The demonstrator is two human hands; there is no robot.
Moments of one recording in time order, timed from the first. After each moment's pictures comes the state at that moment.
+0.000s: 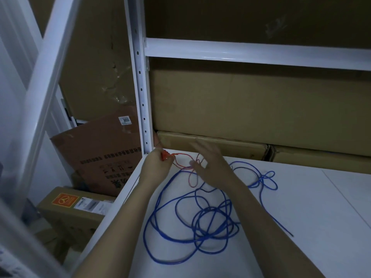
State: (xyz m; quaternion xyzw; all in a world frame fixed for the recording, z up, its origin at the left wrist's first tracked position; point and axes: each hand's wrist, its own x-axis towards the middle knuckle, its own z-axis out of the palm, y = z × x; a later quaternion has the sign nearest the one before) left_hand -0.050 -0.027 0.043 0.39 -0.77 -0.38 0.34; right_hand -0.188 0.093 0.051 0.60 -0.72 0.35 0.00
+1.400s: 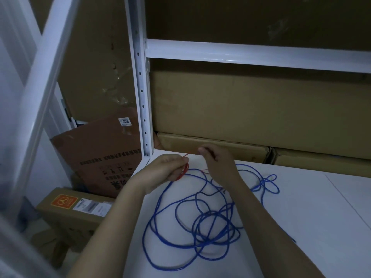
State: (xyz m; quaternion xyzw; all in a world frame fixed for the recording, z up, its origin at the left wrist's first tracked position) left_hand -0.038 -0.008 0.080 0.20 -0.70 -0.67 0.15; right_hand -0.195 0.090 0.062 0.52 -0.70 0.50 -0.02
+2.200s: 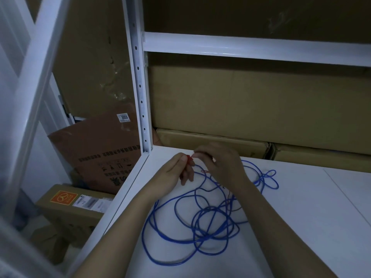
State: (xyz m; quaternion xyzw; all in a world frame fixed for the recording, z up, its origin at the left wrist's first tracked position) left_hand -0.048 0.007 0.042 0.14 -0.77 -0.56 0.27; right_hand -0.194 0.102 0.062 0.64 -0.61 0.39 0.24
